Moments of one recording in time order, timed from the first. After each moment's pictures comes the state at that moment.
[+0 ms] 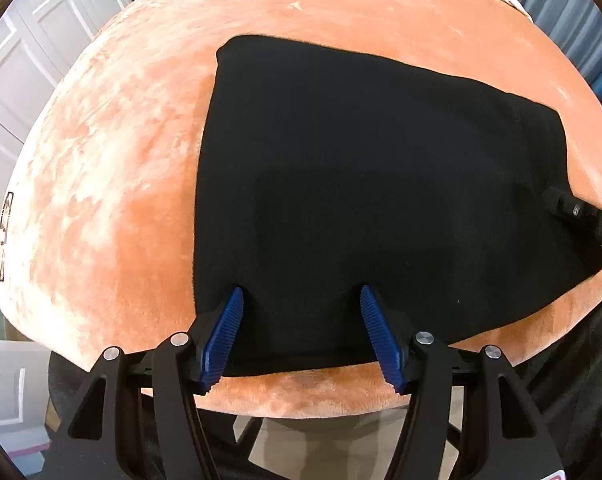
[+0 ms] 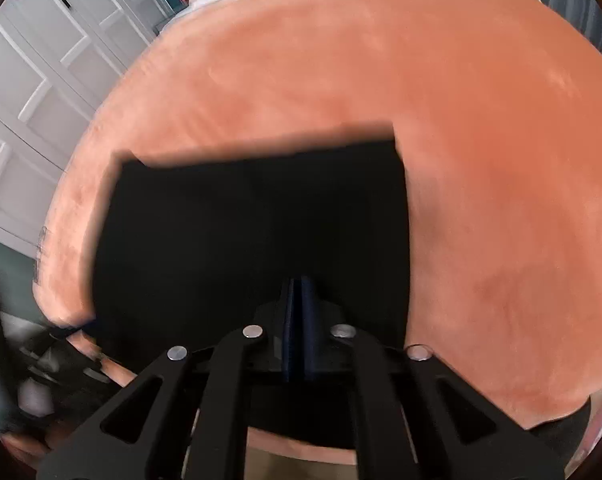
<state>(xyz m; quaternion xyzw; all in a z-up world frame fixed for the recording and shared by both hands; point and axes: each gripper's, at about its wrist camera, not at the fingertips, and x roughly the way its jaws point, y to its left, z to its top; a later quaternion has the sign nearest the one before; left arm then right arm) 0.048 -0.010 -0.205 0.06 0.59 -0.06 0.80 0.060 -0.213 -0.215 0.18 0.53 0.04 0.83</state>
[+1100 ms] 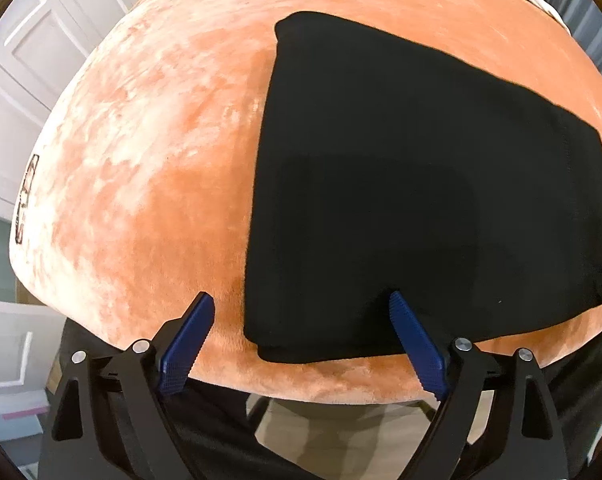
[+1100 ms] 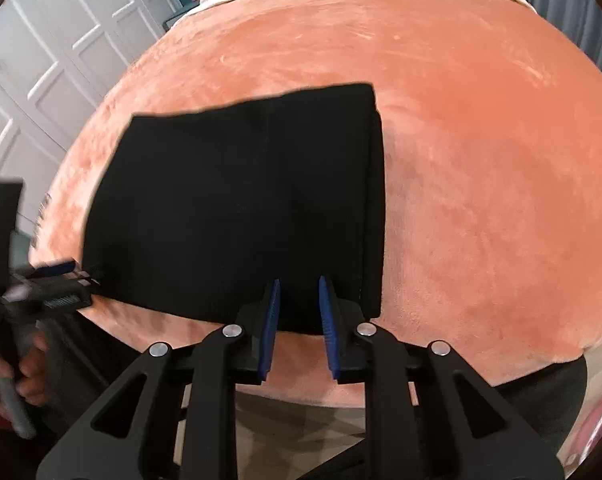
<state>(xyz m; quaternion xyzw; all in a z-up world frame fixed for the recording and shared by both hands) 0.047 0.006 -0.210 0.04 0.62 0.00 0.79 -0.002 -0.216 -0.185 0.15 0.53 0.04 0.84</state>
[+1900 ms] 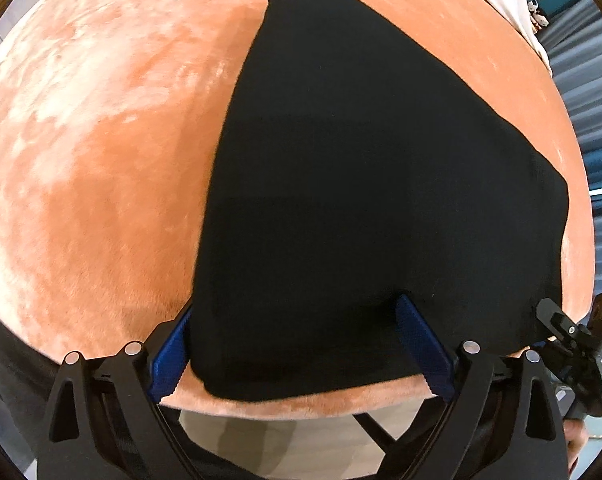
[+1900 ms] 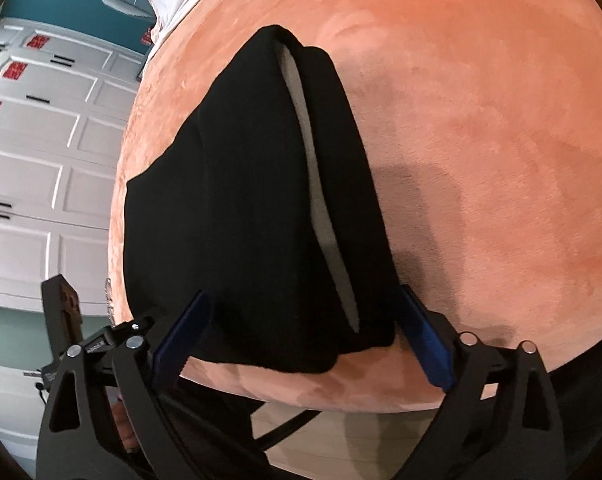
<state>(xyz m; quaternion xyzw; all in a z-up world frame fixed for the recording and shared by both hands) 0.086 0.039 -0.246 -0.11 0.66 -0.08 0.74 0.012 -0.254 -0.248 0.36 0.55 0.05 0.75</state>
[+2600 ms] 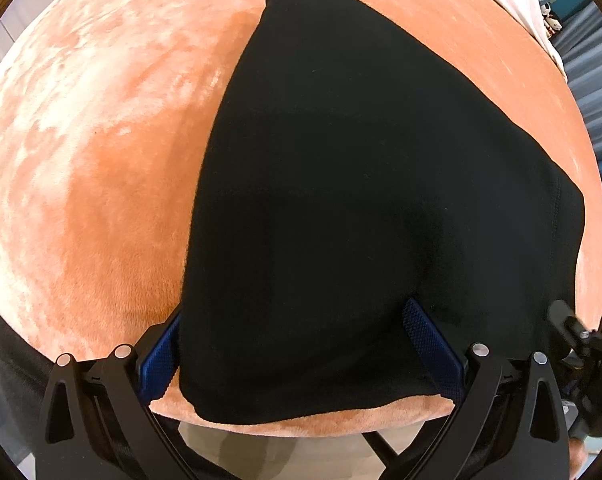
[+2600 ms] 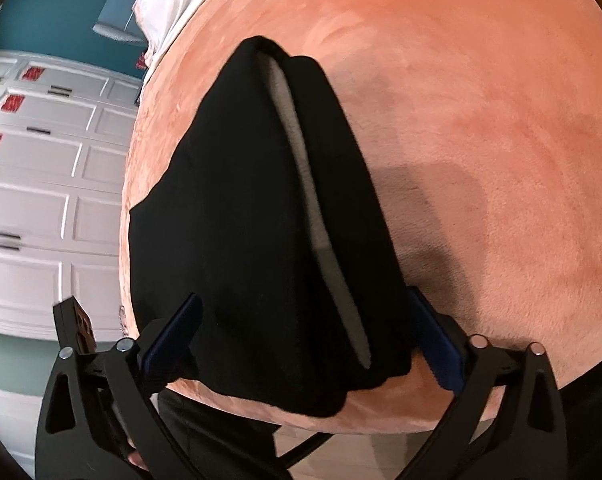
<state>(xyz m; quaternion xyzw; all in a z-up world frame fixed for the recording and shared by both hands) 0.084 0.015 -0.248 -0.10 0.65 -0.04 0.75 0.008 -0.254 -0.252 0.38 0.54 0.03 0.75</state>
